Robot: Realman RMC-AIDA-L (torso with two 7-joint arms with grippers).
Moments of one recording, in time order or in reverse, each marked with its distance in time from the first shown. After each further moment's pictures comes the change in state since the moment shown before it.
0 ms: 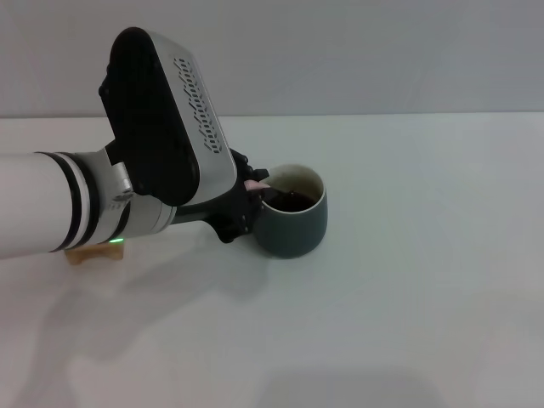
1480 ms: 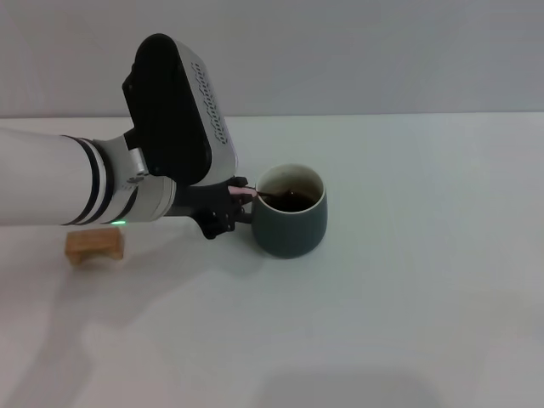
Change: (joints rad) left arm -0.153 -0.001 -0.064 0.205 0.059 -0.035 -0.004; right arm -0.009 0.003 -0.006 0.007 -0.009 -0.012 0.000
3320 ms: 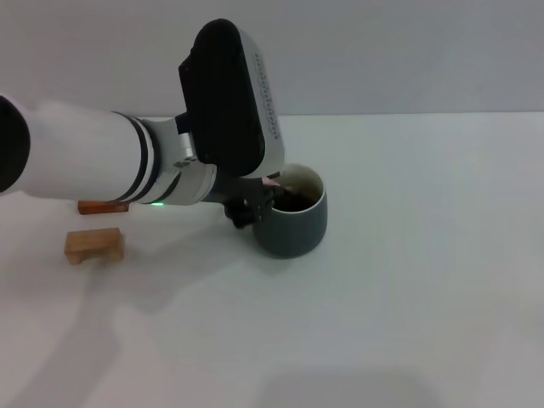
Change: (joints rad) left arm -0.116 -0.006 0.039 0.031 0.042 -0.028 -0.022; right arm -0.003 -0.001 -0.012 0.000 0.000 0.004 0.000
